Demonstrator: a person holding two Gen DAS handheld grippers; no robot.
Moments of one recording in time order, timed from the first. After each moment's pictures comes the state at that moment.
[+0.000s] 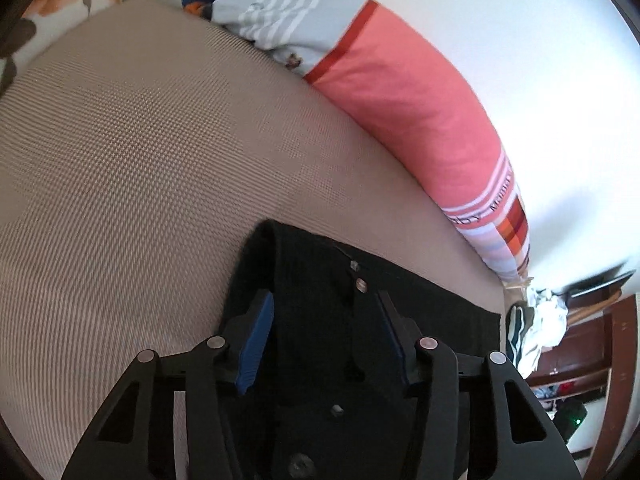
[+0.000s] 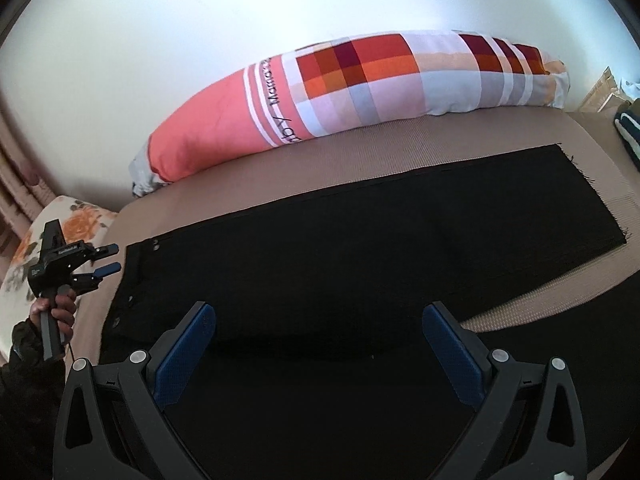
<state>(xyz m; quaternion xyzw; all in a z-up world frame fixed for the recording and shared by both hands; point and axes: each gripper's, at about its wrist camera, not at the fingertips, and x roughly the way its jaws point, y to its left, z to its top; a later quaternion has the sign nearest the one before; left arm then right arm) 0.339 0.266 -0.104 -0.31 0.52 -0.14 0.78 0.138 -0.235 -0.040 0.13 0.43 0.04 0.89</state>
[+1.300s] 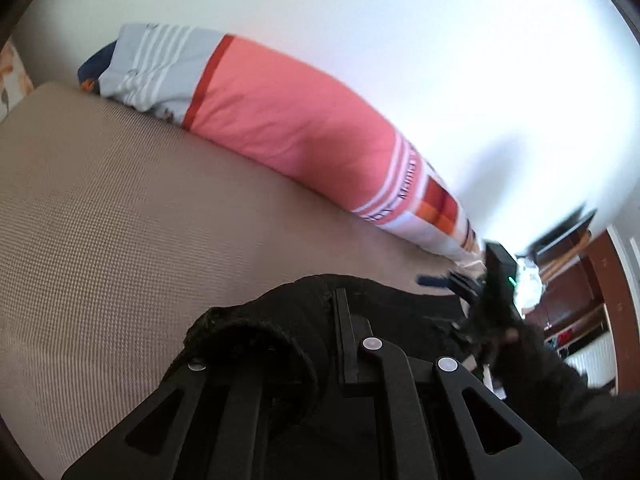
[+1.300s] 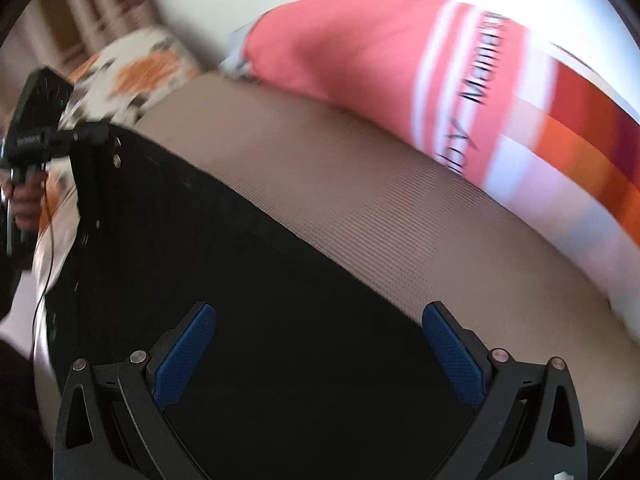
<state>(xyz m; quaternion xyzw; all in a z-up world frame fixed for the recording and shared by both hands) 0.319 0.221 -0.042 -0.26 0.43 -0.26 0.82 0.338 -0.158 -0.076 -0.14 0.50 0.34 0.79</state>
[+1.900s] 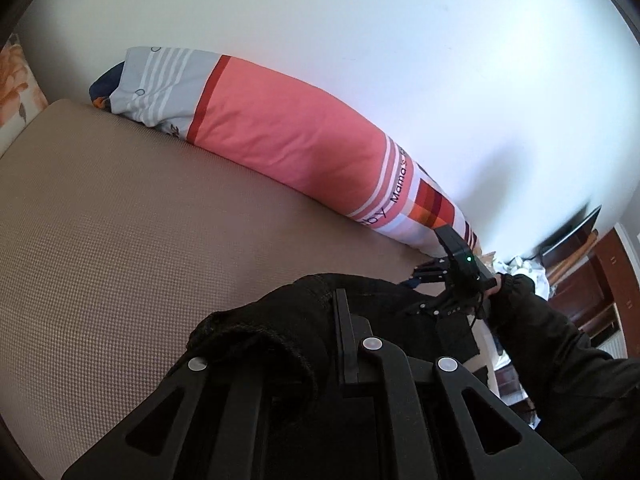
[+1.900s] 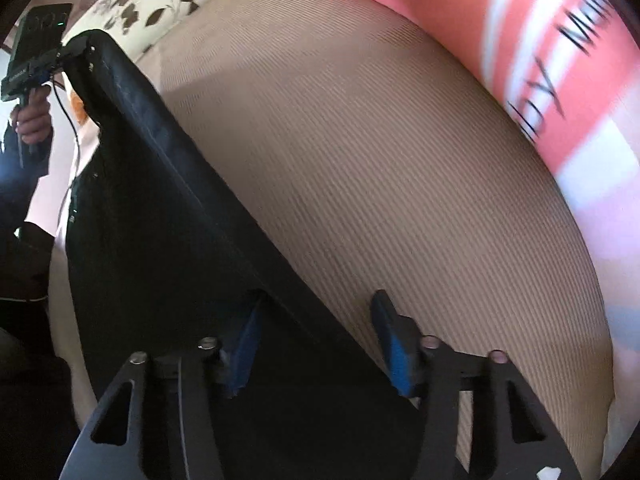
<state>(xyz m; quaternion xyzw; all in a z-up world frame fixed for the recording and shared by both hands) 0.292 0.223 -0.028 -0.25 0.42 -0.24 0.84 0.388 -0.164 -0.120 -0.24 0.60 0.44 0.63</state>
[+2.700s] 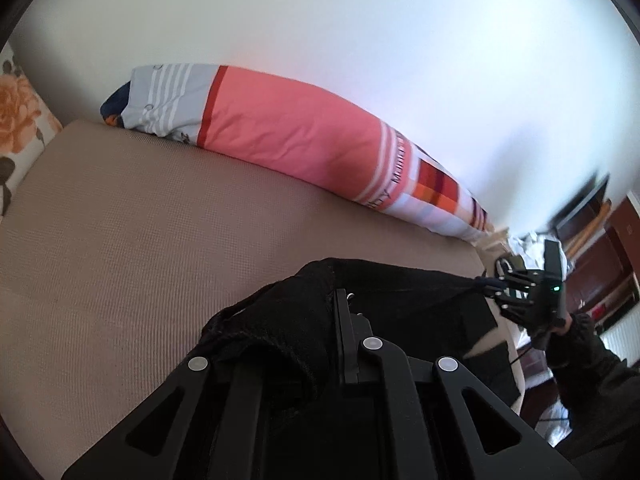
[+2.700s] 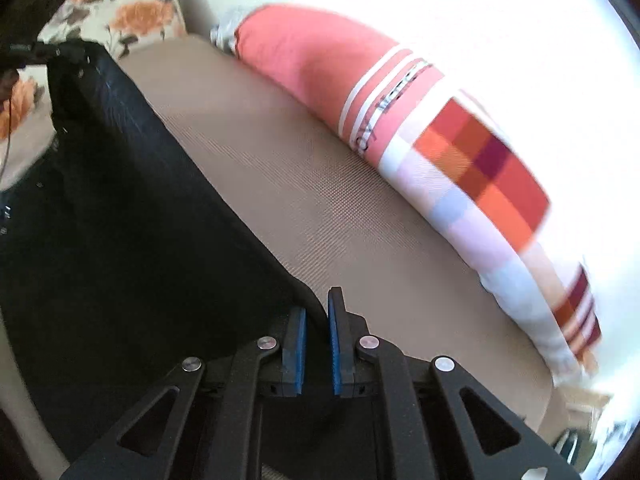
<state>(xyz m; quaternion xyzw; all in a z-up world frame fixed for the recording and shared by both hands) 0.248 0.227 -0.009 -0.19 0.42 -0.24 0.86 0.224 -0.197 -0.016 -0.30 0.43 0.21 0.83</state>
